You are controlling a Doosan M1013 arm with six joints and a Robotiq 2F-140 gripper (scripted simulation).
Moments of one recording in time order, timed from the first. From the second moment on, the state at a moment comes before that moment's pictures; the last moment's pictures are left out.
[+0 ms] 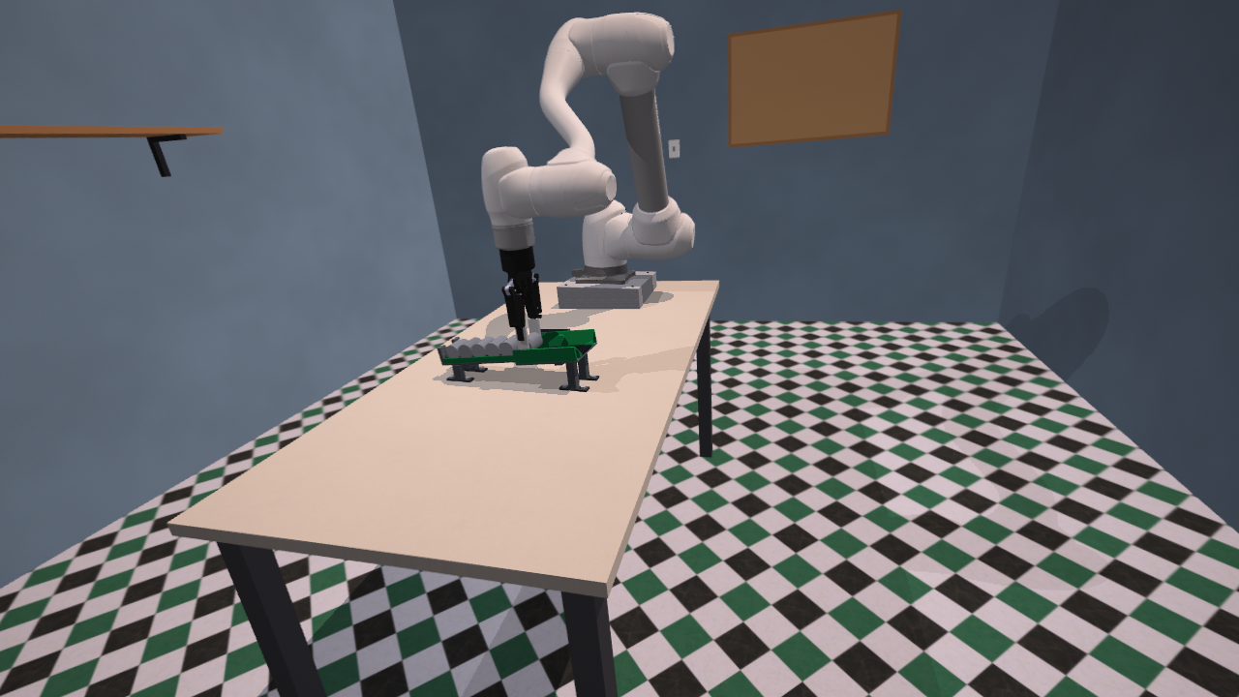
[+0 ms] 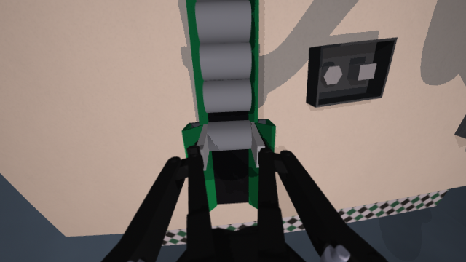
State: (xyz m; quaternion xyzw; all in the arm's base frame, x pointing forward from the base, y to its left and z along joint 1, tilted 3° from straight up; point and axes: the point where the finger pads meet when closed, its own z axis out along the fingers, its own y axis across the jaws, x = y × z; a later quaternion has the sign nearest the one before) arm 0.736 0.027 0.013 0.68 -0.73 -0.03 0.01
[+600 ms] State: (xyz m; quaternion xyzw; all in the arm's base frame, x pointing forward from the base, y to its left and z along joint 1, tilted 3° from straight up) arm 0.736 0.027 0.014 0.68 -0.73 -0.03 0.01
